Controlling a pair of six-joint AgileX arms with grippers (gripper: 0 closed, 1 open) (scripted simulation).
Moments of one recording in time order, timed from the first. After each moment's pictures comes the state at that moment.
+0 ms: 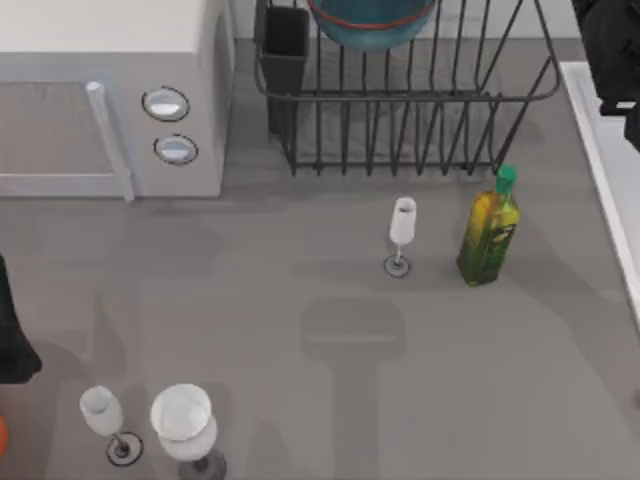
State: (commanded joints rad) left arm 0.00 0.00 0.00 0.00 0.00 0.00; right arm 0.45 1.57 1.05 0.68 0.45 0.00
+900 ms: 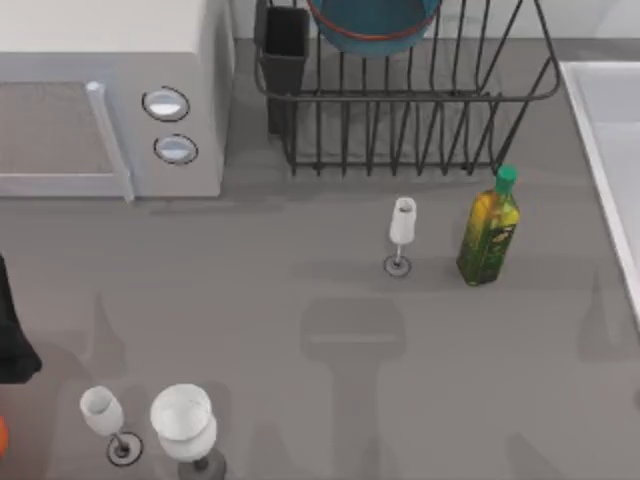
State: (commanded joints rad) left arm 0.00 0.00 0.00 0.00 0.00 0.00; right arm 0.06 0.08 0.09 0.09 0.05 0.01
